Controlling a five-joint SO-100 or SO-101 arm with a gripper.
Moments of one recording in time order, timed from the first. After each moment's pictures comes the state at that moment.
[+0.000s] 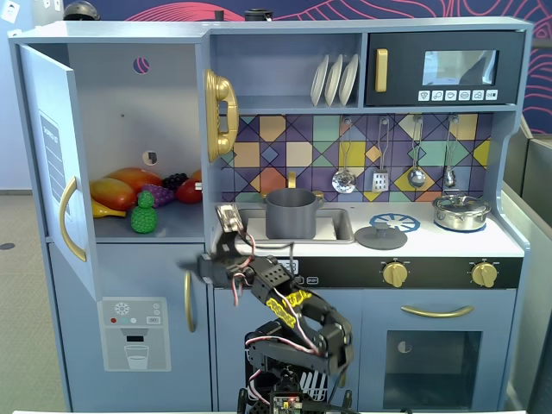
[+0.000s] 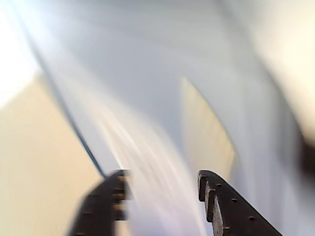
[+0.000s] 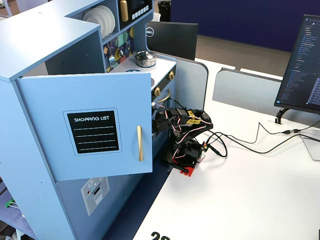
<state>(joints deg) -47.7 167.1 147.9 20.4 -82.5</state>
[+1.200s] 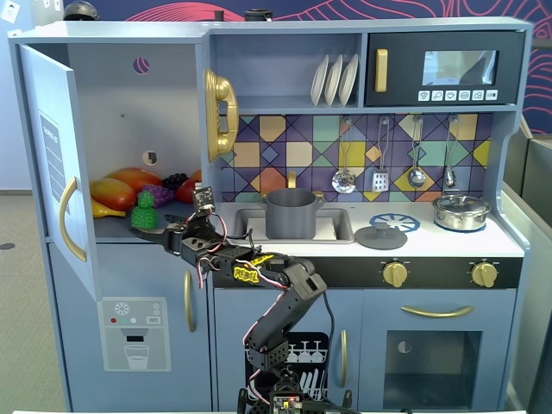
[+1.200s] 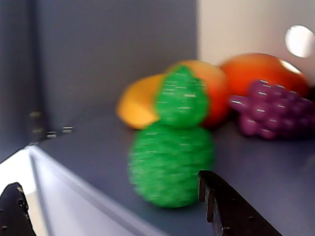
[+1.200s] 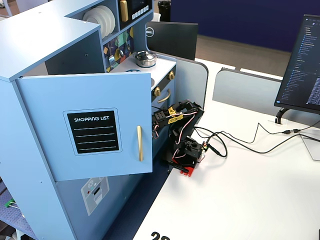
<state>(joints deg) -46.8 125.3 134.0 -24.6 -89.3</state>
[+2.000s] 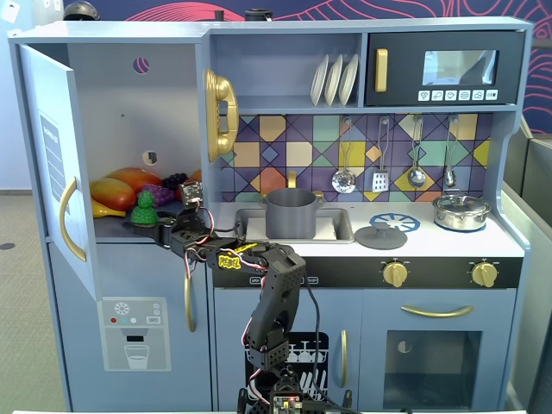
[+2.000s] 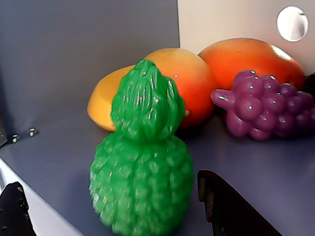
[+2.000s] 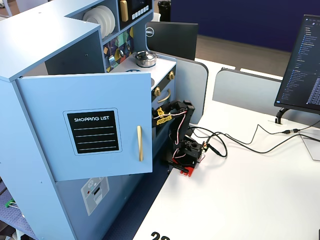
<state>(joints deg) -45.4 106.6 118.3 -25.4 -88.8</state>
